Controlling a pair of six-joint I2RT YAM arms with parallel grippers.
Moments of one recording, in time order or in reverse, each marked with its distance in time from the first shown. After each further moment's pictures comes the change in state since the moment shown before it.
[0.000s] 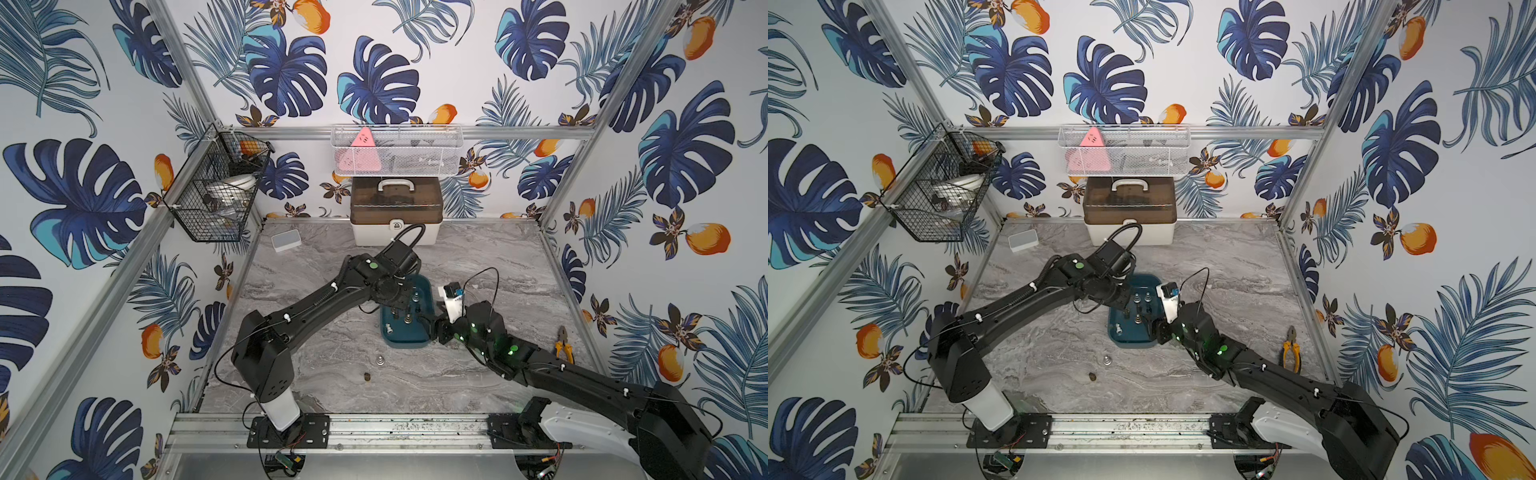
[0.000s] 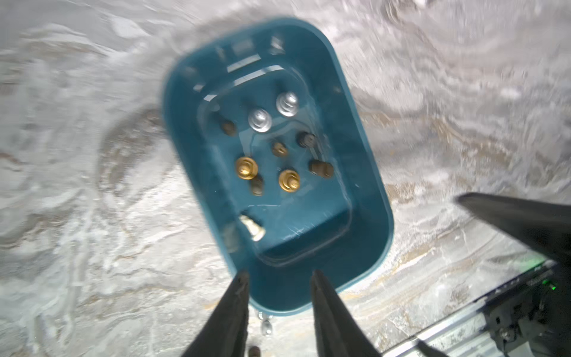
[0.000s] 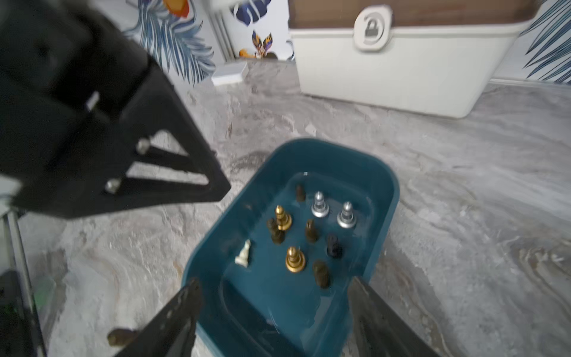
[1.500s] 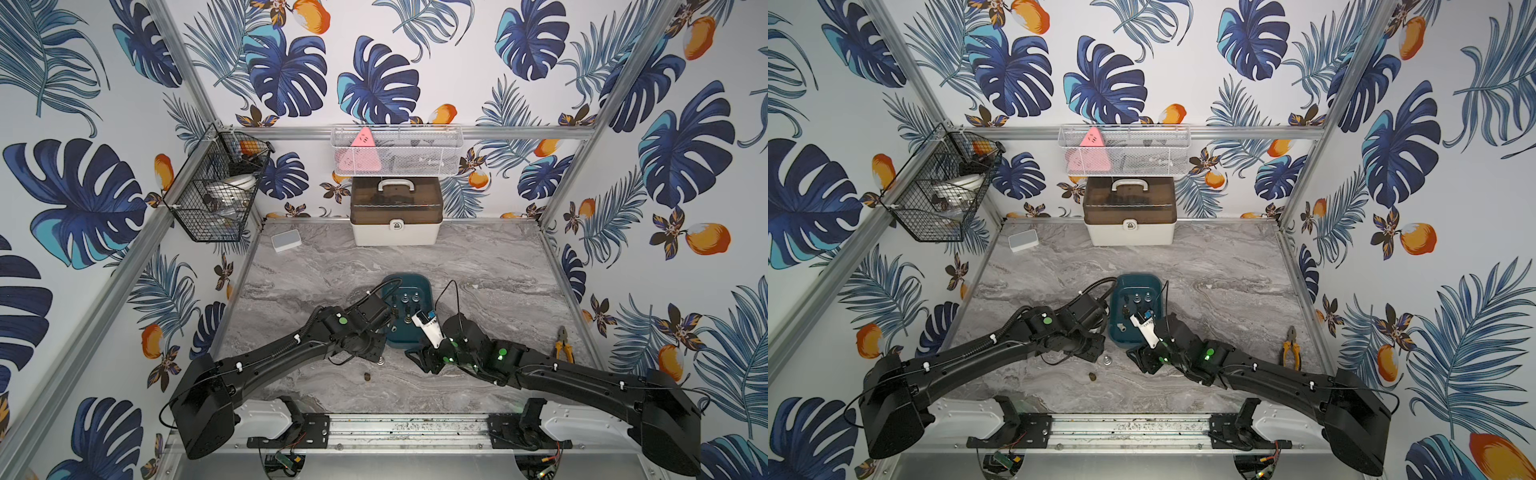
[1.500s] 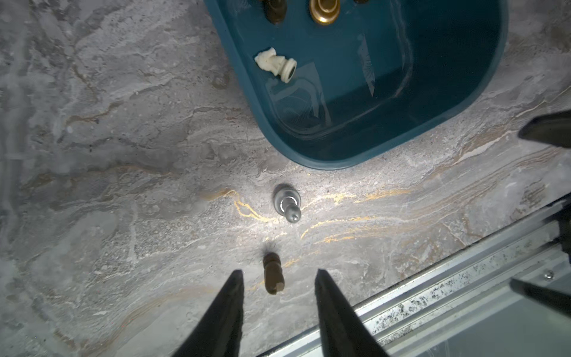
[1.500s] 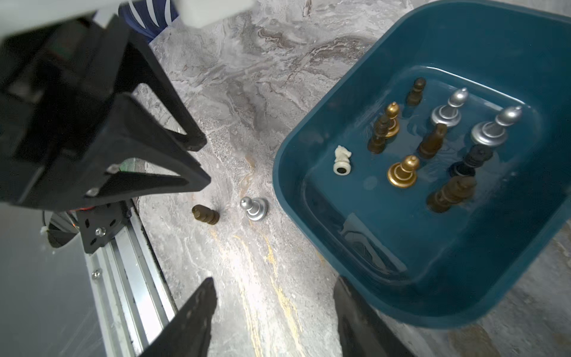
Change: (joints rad) left arm -0.152 -0.350 -0.591 0.121 0.008 -0.101; right arm 0.235 0.025 -0.040 -0.230 -0.092 0.012
